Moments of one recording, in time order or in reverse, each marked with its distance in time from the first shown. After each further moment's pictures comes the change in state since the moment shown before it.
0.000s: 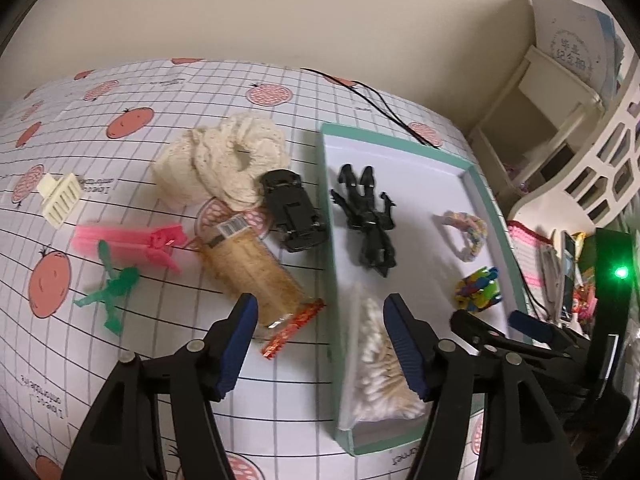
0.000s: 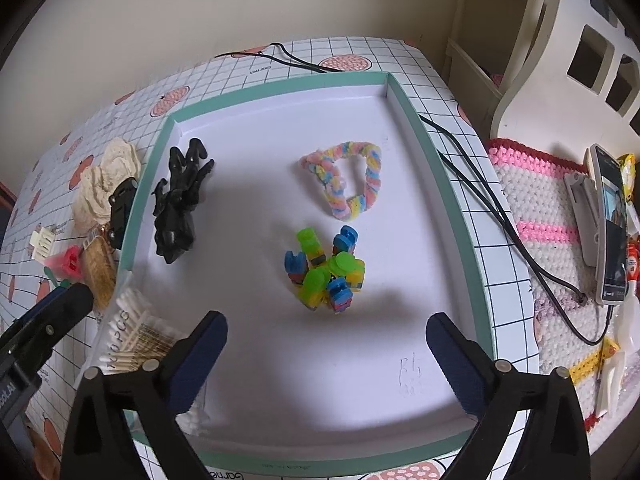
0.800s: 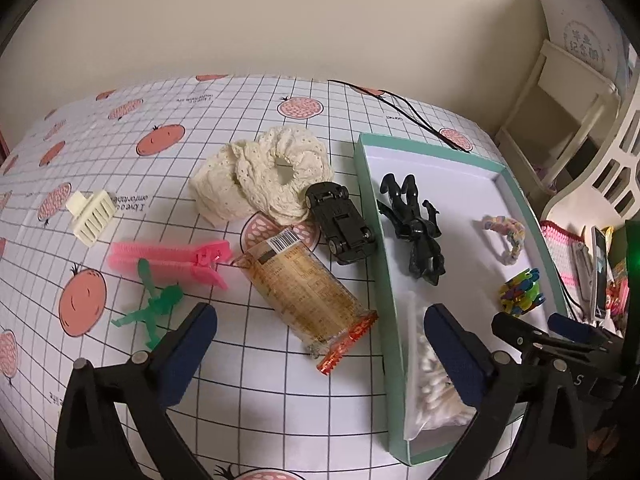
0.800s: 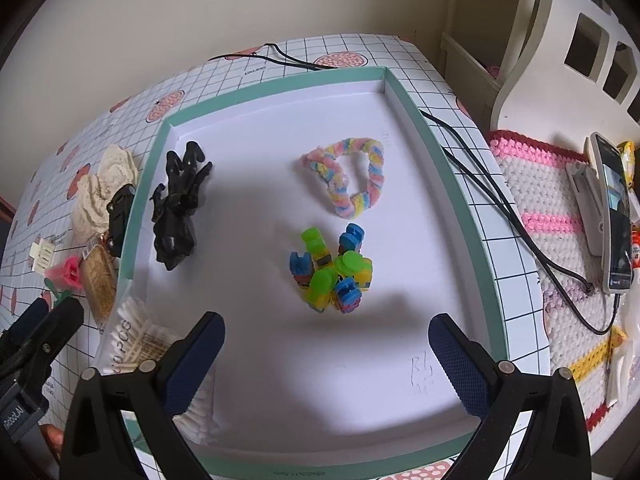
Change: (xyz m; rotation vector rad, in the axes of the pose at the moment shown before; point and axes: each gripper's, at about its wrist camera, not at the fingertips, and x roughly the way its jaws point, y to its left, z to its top) left arm 0.000 0.015 -0.001 0.051 -0.052 0.110; right arm 0.004 0.000 0.003 0.037 0.000 0.001
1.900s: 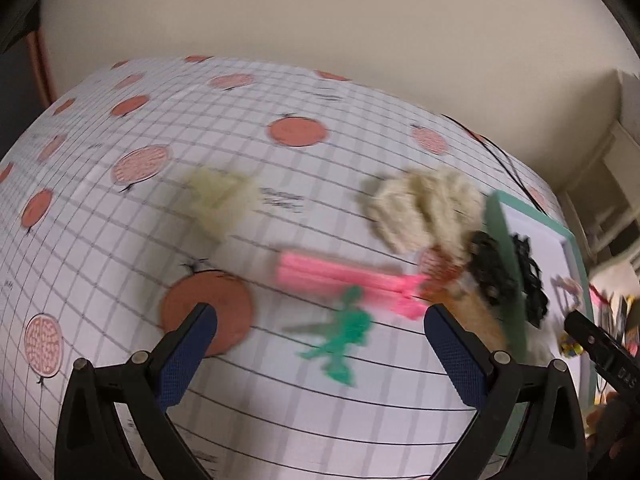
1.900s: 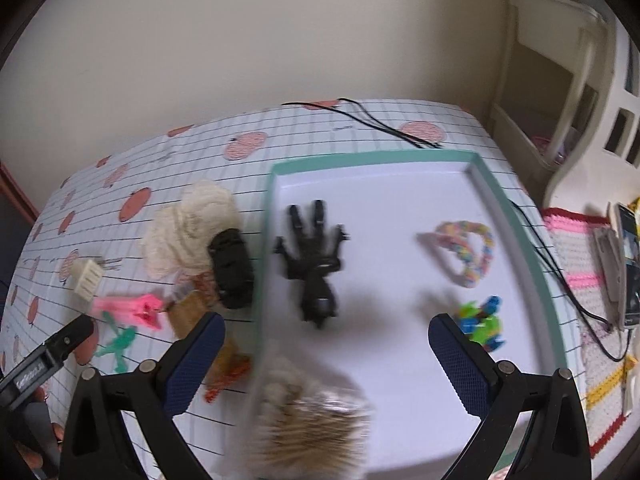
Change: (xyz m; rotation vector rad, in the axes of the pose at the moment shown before) left arm -0.010 0.140 0.003 -0.230 -0.018 0.087; right arm -0.029 0.107 0.009 -0.085 -0.180 0.063
